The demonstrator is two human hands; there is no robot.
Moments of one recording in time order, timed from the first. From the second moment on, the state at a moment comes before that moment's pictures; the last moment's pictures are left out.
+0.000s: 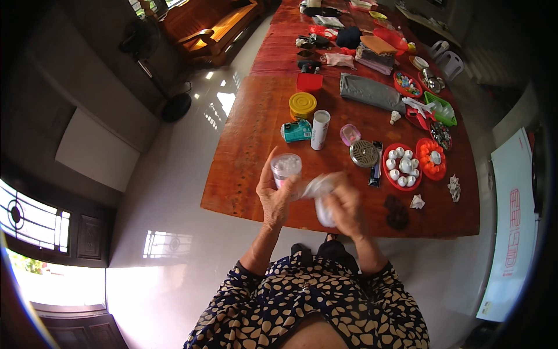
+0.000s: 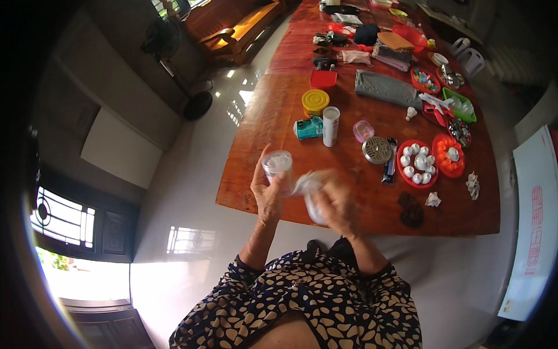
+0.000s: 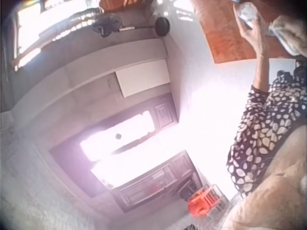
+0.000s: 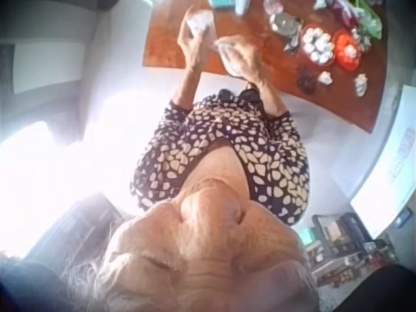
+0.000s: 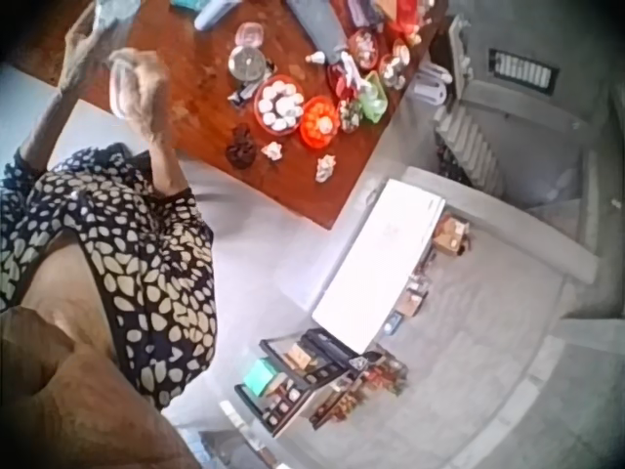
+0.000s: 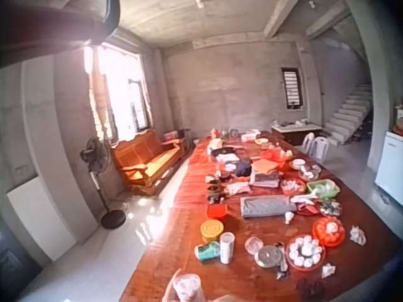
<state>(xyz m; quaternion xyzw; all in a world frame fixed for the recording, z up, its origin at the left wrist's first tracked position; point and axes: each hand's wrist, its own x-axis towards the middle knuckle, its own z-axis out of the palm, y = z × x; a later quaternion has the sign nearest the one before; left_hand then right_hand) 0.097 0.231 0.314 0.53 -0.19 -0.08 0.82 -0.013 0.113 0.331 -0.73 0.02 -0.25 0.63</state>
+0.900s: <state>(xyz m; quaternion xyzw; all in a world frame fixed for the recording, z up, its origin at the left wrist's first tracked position) 0.065 0.216 0.326 0.39 -0.21 -0.16 0.88 -0.012 0.110 0.297 -0.63 0.07 -0.19 0.75</state>
